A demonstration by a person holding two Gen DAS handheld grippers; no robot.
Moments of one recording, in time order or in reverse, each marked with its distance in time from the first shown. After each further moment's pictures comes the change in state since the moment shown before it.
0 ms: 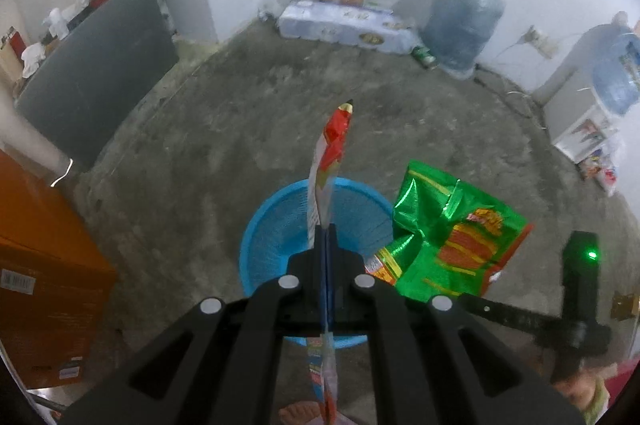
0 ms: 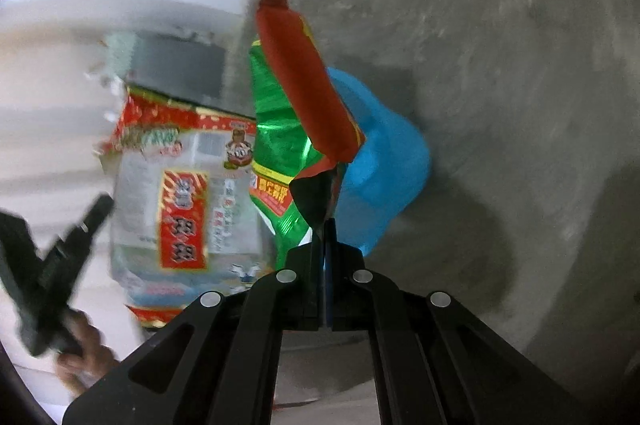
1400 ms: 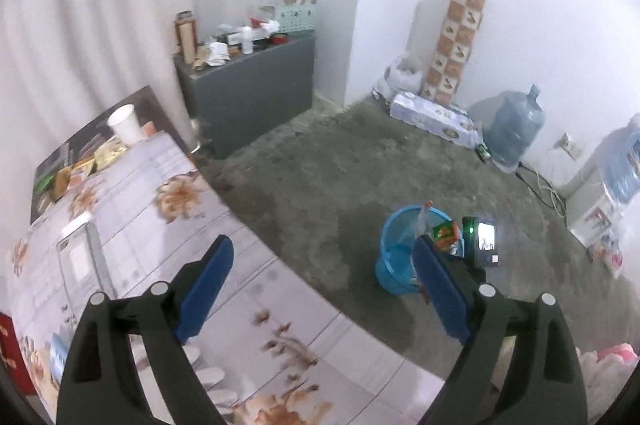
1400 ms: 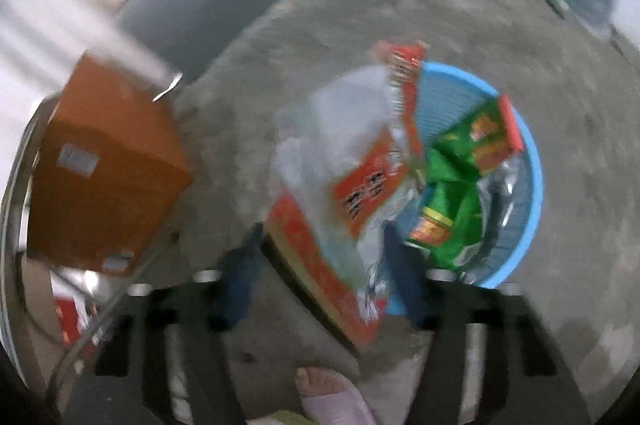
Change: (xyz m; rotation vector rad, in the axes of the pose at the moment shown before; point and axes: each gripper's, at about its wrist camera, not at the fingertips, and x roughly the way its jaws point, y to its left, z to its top) left arm -0.328 0.185 -0.182 -0.266 -0.292 0.163; right arm 0.113 0.128 -0.044 -0.465 -0.028 -0.228
